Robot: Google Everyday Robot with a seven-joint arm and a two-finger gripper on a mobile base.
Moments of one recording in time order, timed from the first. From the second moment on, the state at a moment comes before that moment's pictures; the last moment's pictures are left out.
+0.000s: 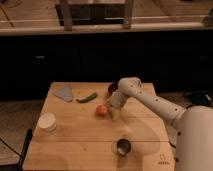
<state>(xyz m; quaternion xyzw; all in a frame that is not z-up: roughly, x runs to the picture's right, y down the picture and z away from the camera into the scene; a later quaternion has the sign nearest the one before) 0.038 0.144 0.910 -0.28 -0.28 -0.16 0.90</state>
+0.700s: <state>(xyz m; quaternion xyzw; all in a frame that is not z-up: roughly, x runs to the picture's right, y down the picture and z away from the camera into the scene) 0.016 0.134 0.884 -0.29 -0.29 -0.22 0.88</state>
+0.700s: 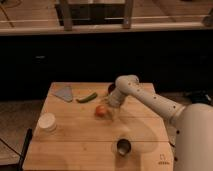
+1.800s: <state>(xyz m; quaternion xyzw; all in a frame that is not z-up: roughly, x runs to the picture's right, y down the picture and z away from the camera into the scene) -0.004 0.142 0.879 -0.31 -0.30 -0.26 0.86</state>
